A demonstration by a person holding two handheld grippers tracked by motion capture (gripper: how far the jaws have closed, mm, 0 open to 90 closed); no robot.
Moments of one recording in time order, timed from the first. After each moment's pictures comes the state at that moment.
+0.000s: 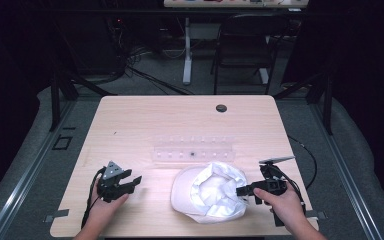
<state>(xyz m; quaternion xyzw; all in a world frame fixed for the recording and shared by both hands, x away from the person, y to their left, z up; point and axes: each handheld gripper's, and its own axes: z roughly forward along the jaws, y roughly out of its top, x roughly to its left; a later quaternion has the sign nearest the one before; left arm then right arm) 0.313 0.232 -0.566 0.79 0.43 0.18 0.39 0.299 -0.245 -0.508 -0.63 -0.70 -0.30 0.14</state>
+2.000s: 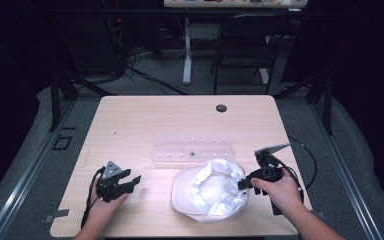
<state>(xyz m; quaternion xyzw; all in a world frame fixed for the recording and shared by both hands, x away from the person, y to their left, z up) 0.313 0.233 -0.566 0.79 0.43 0.18 0.39 0.320 -0.230 -0.478 -0.66 -0.70 -0.24 0.14</state>
